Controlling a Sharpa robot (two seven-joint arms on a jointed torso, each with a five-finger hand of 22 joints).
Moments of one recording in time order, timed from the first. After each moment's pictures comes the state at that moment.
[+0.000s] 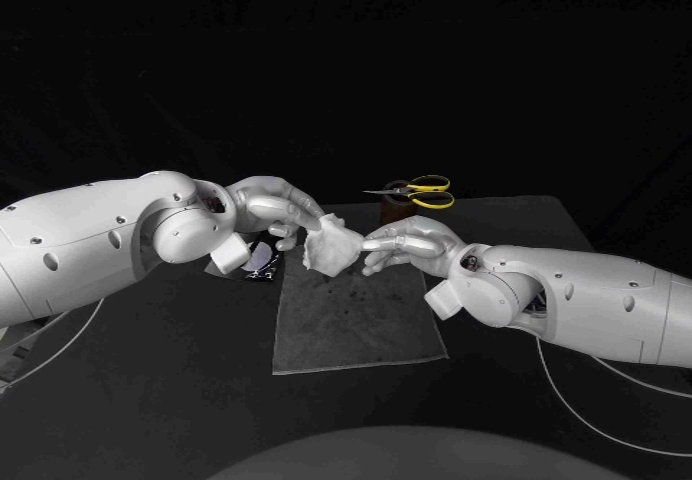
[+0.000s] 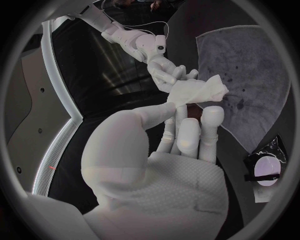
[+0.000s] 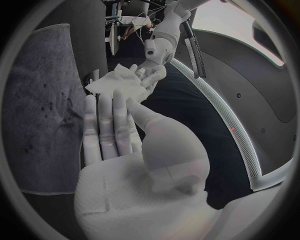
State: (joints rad) left arm 1.33 -0.76 -0.09 1.42 -0.41 0.15 -0.12; left_hand 1.15 -0.08 0.96 -0.11 0.05 0.80 0.14 0.63 0.49 0.74 0.07 1.12 0.24 1.24 0.01 1.53 0.96 0.15 1.01 0.11 1.27 0.95; right arm 1.12 -0.80 -0.15 1.53 -0.18 -0.18 0.27; right_hand 1.19 0.17 0.40 -0.28 0.04 1.03 0.13 0.34 0.23 1.35 0.06 0.16 0.16 0.90 0.05 0.90 0.32 0.16 0.83 0.18 0.38 0.41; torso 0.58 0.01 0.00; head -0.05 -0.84
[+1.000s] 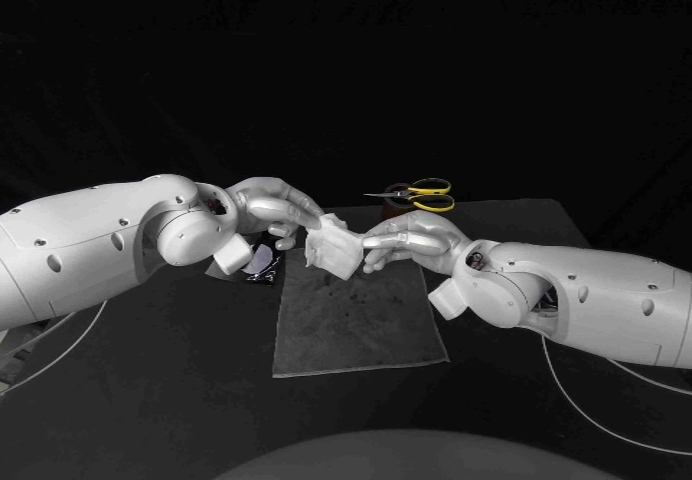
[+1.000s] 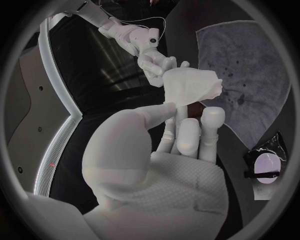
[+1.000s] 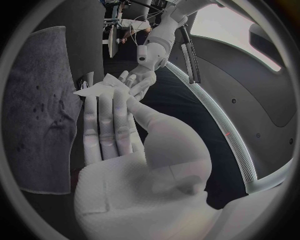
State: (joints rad) left arm 1.33 -0.76 -0.10 1.41 -0.39 0.10 -0.12; left_hand 1.21 -0.09 0.91 -0.11 0.05 0.80 0.15 0.56 0.48 0.74 0.08 1.12 0.25 1.25 0.01 1.53 0.98 0.15 1.04 0.11 1.28 0.96; right arm 1.14 -0.84 -0.13 1.59 -0.23 -0.19 0.27; right_hand 1.16 0.13 0.47 -0.27 0.05 1.02 0.13 0.37 0.25 1.35 0.07 0.17 0.17 0.91 0.05 0.91 0.33 0.17 0.82 0.18 0.42 0.44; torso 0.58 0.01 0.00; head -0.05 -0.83
